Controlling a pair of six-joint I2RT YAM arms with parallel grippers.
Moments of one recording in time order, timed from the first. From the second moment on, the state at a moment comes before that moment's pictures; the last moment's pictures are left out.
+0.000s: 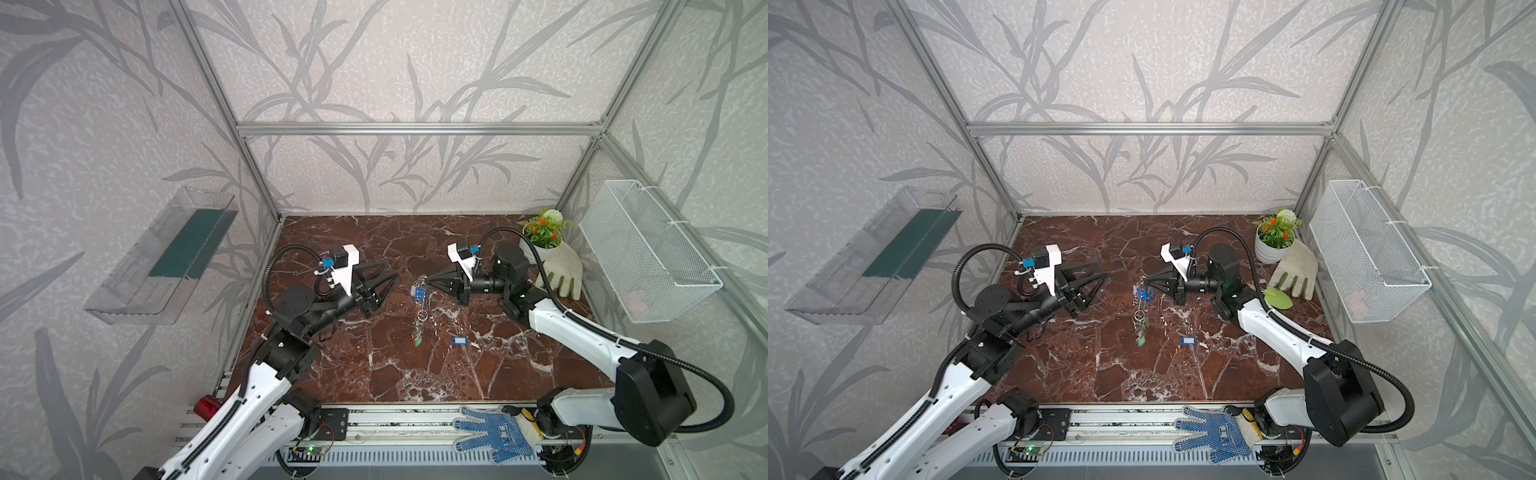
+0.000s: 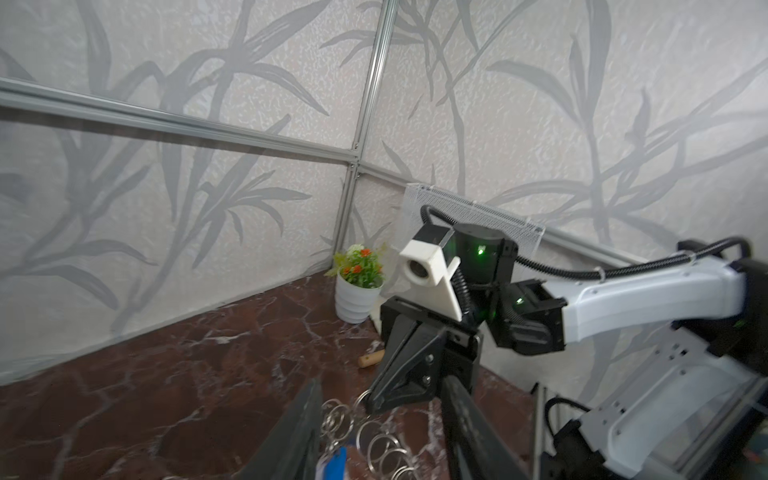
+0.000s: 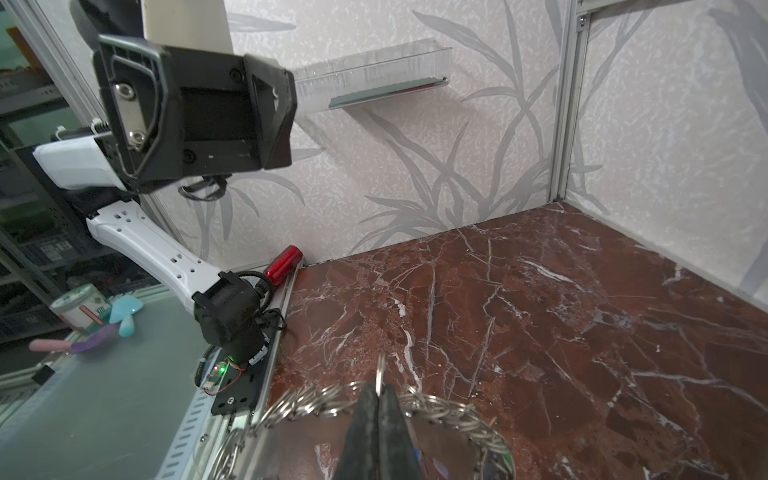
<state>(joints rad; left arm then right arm) -0.50 0.70 0.72 0.09 0.44 -0.23 0.50 1.33 0.83 0.36 -0.99 0.00</state>
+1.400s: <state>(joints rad) -0.58 1.04 0.84 -0.14 0.60 0.28 0.49 1.40 0.64 0.93 -1.08 0.12</state>
